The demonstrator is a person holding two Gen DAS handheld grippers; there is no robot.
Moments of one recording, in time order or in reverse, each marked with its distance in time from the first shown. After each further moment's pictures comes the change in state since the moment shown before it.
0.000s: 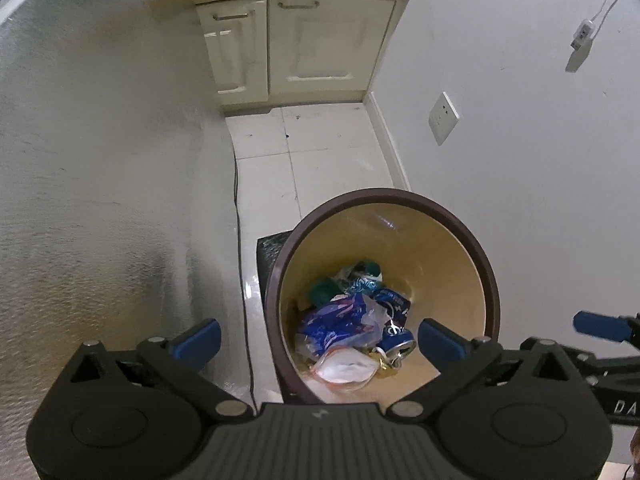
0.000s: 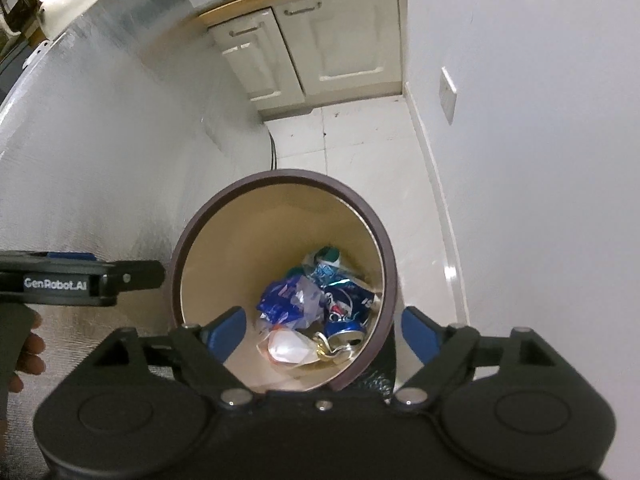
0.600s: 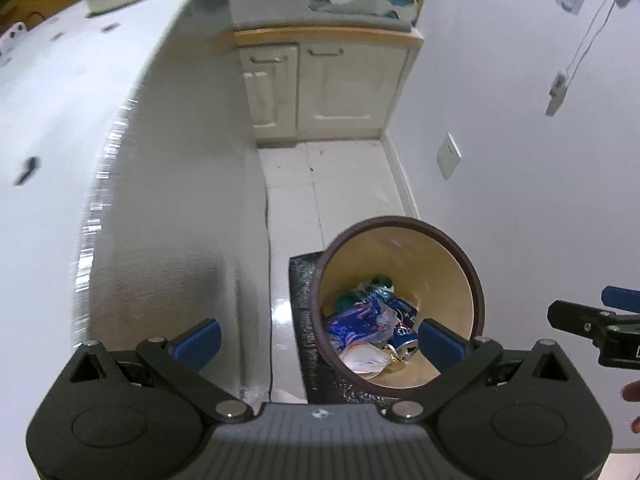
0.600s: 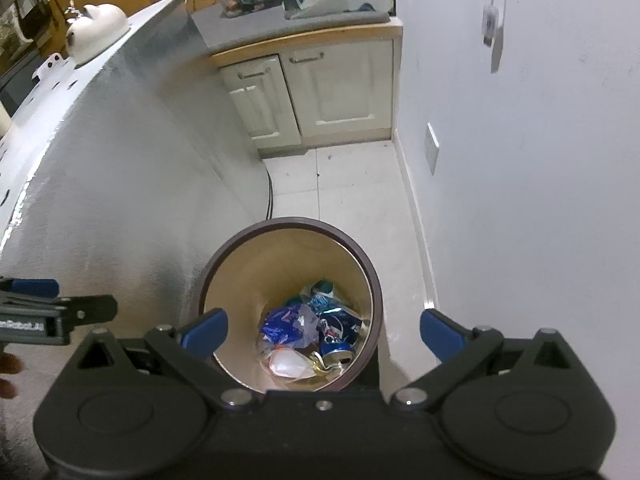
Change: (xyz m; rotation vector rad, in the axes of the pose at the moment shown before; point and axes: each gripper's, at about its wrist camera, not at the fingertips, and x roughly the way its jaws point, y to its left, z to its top) left arm -0.107 0.022 -0.030 -0.039 -0.107 0.047; right arm -0.084 0.027 0.003 -0.042 -0.110 -0.053
